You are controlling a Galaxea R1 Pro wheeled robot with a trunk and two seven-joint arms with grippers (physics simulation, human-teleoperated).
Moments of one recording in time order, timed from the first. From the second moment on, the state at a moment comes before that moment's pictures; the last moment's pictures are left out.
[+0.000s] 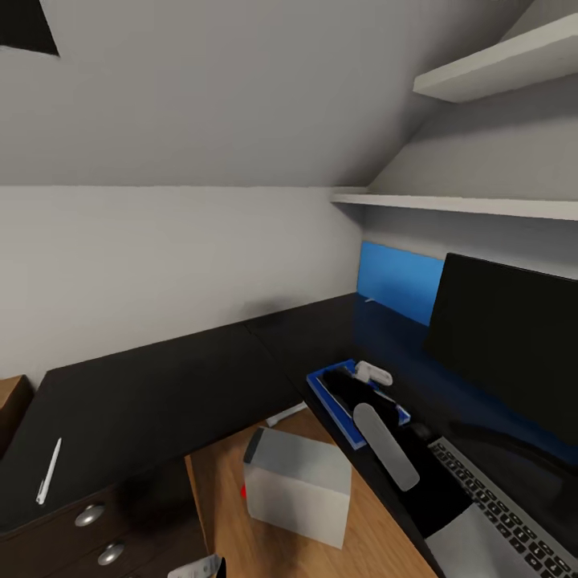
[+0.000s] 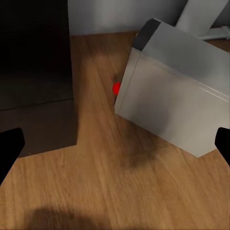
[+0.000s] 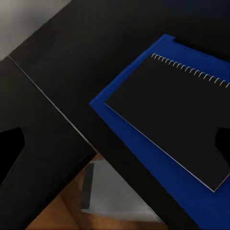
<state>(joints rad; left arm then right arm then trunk) -0.03 0.25 -0.88 -1.20 0.81 -0.25 0.70 -0.60 -0.02 0.45 -1.32 -0.92 0.39 -0.77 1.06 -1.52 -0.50</state>
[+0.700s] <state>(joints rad) -0.03 0.26 -0.87 -1.20 0.86 -0.26 0.70 -0.59 0.02 0.73 -1.32 -0.82 0.34 -0.79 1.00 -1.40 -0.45</state>
